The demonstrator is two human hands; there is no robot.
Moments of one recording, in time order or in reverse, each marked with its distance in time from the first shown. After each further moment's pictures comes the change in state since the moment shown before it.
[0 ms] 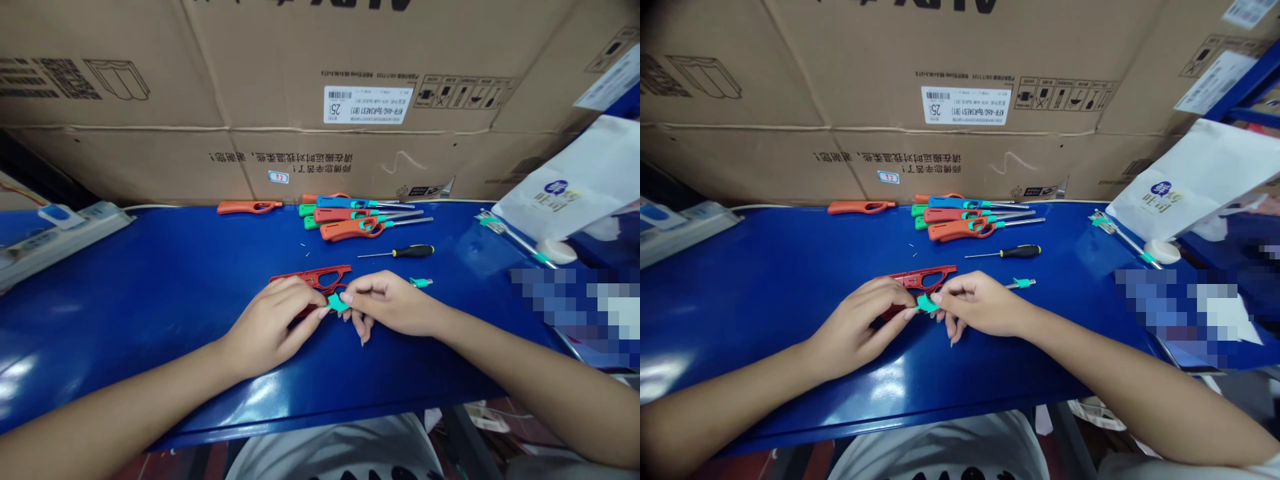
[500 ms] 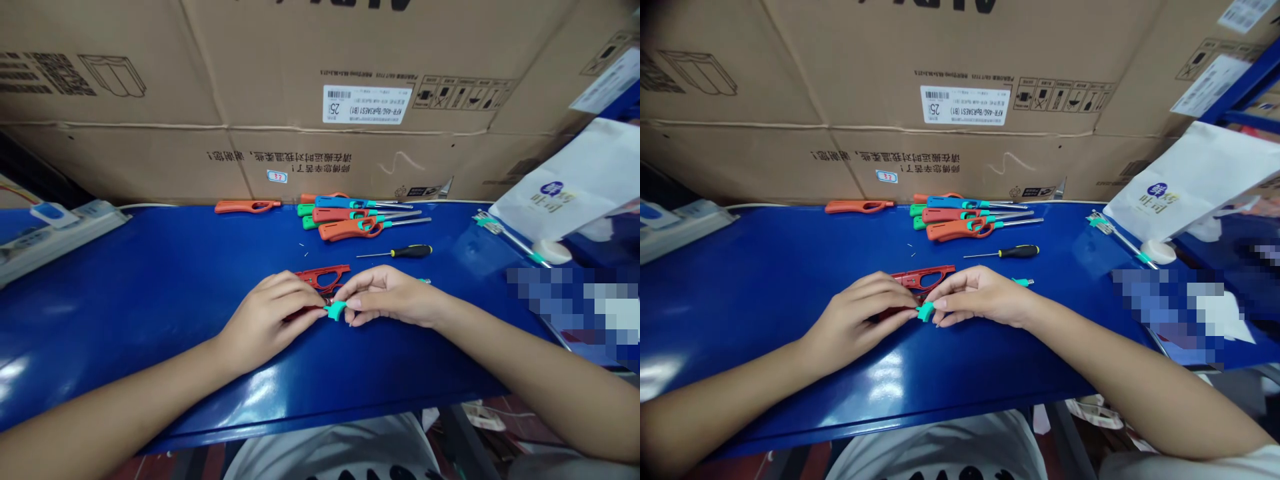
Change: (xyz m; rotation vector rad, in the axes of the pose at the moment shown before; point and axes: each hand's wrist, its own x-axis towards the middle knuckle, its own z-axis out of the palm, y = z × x) left_hand 0.004 -0.005 -0.003 -0.006 0.040 0.055; right_hand 0.003 0.002 -0.016 0.362 -0.087 0.078
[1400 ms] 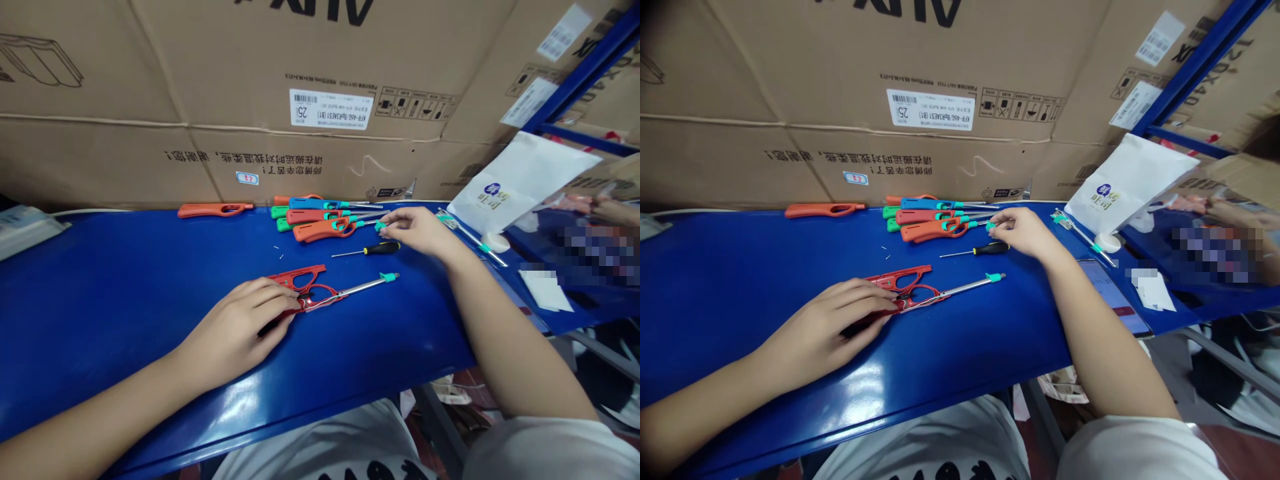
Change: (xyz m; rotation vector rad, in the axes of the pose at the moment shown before) left_hand -0.003 -0.004 -0.003 0.133 -0.165 0.022; right_hand -0.032 -0.053 -0.110 -0.950 0.943 -0.169
